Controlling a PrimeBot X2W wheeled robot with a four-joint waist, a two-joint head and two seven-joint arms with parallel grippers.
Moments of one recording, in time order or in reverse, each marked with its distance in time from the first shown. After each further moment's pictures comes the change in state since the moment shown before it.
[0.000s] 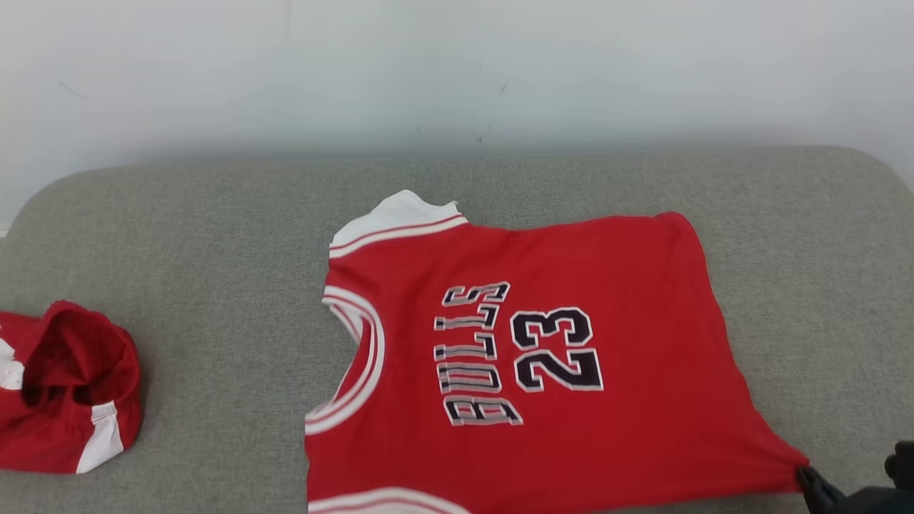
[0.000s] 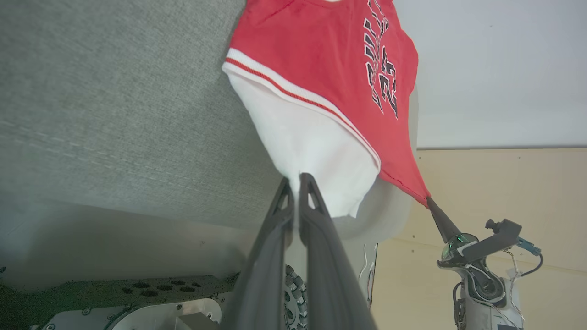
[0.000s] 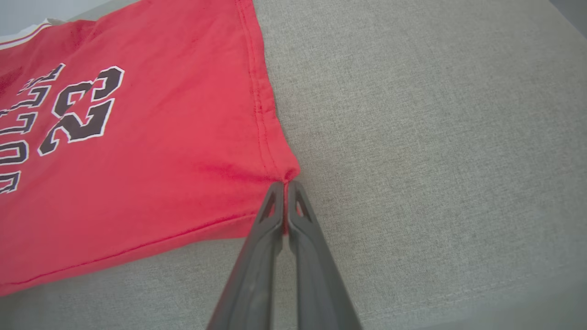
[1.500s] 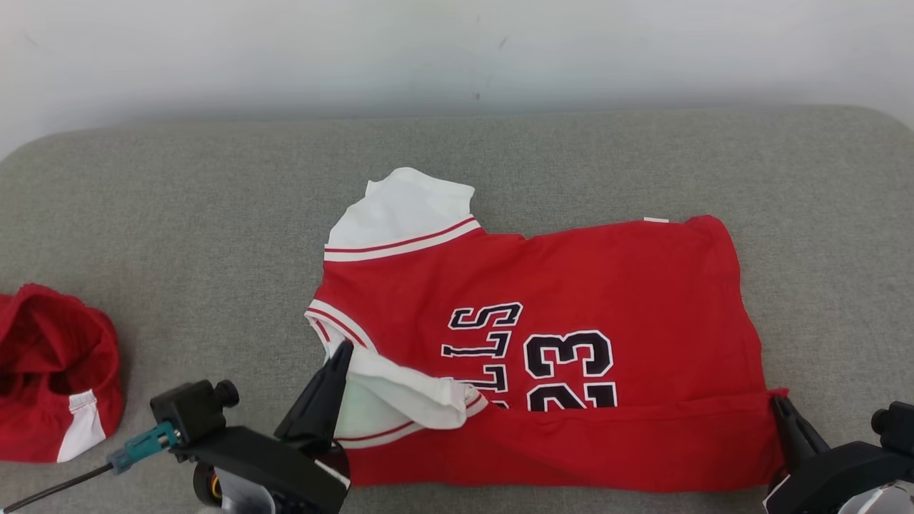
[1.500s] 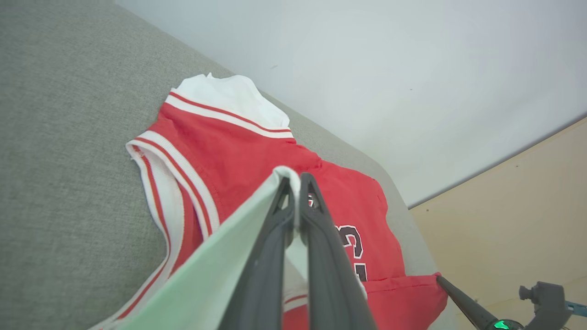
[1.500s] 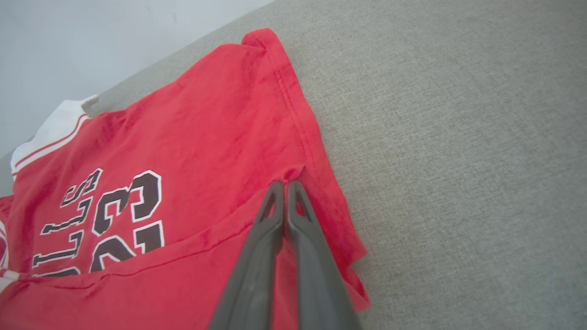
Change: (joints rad) left arm -0.526 -0.244 -0.108 0.333 0.397 -0.133 -0.288; right arm -0.137 0.028 0.035 0.132 0.085 0.000 -0.218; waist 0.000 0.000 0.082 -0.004
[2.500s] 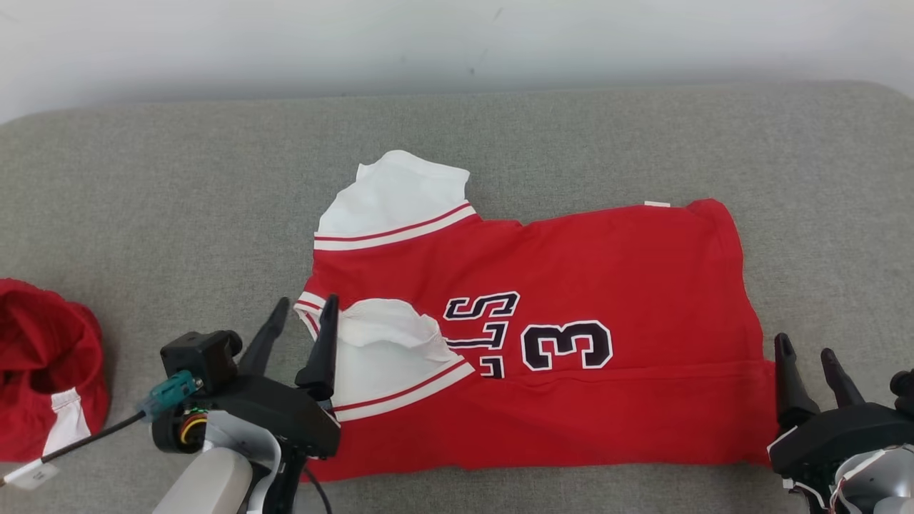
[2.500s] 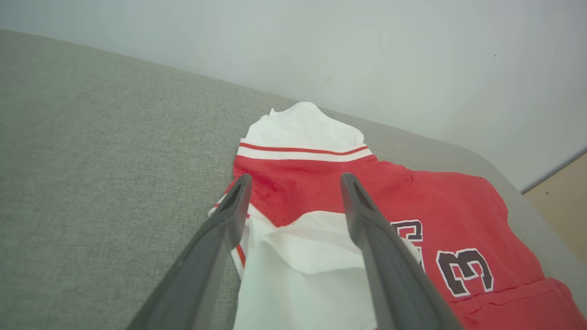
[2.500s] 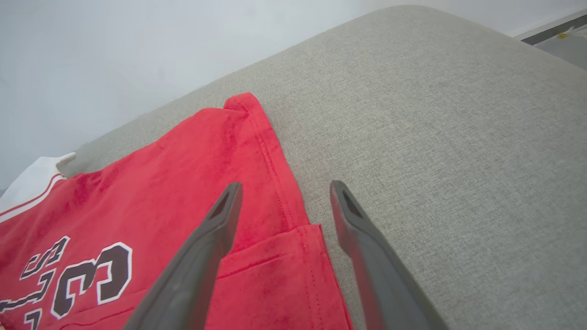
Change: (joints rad) left arm -0.209 -0.004 -0.058 0.278 0.241 0.091 -0.111; right arm -0.137 0.000 -0.040 0.118 -0.060 0.000 -0.187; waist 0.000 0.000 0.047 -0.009
